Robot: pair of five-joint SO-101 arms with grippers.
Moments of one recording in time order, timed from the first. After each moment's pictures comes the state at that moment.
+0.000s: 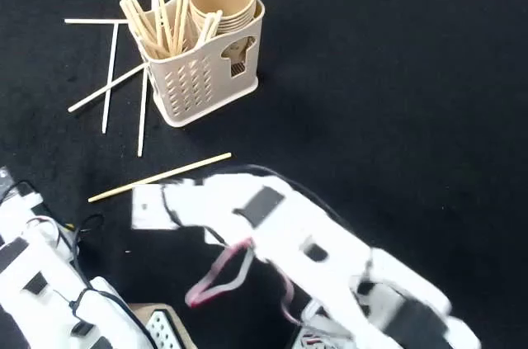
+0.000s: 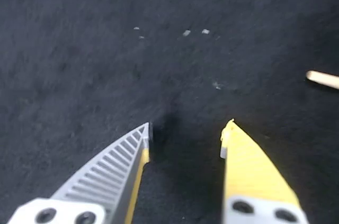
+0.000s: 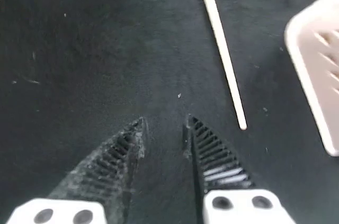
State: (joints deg) left arm -56.6 -48.0 78.1 46.0 -15.3; right arm -48.5 -23.9 46.7 51.6 48.4
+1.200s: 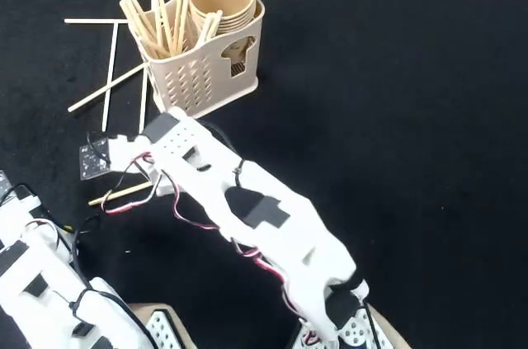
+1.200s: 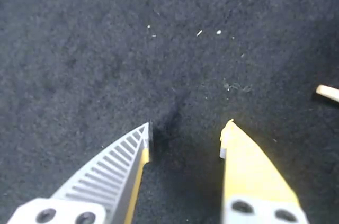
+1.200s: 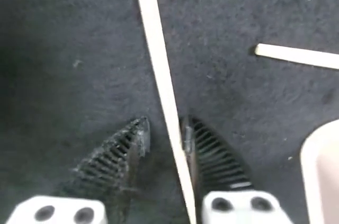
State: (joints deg) left arm -57.8 -48.1 79.3 44.6 -15.1; right arm -47.9 42.8 -23.3 73.0 53.7
